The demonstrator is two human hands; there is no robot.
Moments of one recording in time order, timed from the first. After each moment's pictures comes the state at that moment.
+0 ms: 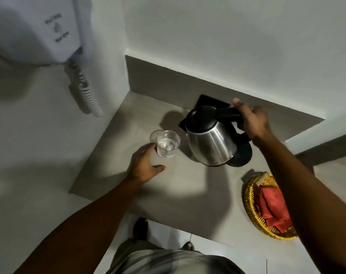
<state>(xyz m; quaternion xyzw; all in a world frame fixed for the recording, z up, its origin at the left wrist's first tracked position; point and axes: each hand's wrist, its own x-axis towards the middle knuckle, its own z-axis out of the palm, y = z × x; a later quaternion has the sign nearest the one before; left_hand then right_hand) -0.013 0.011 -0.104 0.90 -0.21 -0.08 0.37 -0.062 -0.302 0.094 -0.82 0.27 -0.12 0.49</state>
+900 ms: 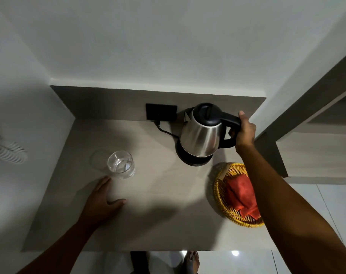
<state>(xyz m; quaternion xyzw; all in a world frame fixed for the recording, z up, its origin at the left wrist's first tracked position) -0.029 0.017 -0.110 0.92 -0.19 -0.19 0.28 -0.141 -0.456 -0.007 -0.56 0.42 -0.33 0.63</state>
